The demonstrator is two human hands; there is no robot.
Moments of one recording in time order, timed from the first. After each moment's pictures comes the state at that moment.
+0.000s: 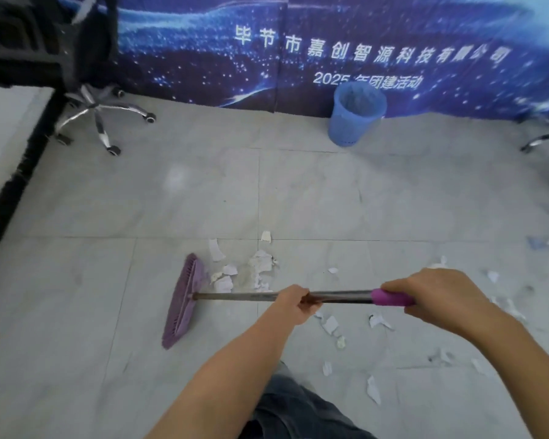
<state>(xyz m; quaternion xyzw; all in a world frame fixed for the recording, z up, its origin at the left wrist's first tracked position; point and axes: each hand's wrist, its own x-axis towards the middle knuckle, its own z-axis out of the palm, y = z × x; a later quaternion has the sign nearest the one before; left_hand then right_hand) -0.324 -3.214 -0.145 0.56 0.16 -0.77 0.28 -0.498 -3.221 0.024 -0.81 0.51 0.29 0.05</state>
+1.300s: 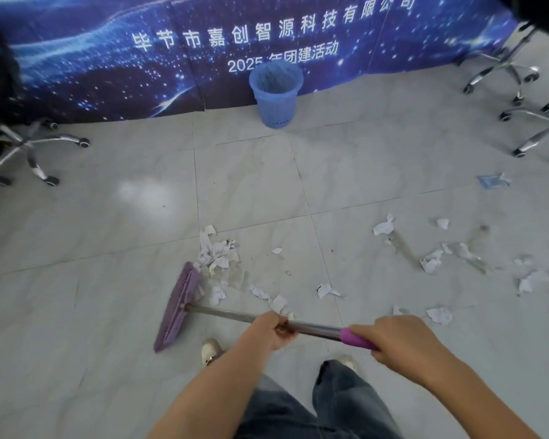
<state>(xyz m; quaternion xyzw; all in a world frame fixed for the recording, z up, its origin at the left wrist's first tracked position) -0.611 -3.132 -0.194 0.64 0.17 -0.73 0.19 -0.806 -3.099 -0.053 -0.79 0.52 0.21 0.22</state>
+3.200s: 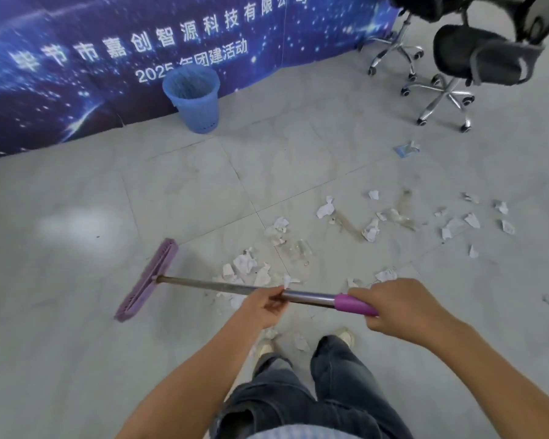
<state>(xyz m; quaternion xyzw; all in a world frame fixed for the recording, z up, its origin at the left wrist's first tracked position) -0.694 -3.149 -0.141 0.57 0.12 -0.78 0.21 -0.881 -3.071 -0.004 -0.73 0.63 0.20 0.20</state>
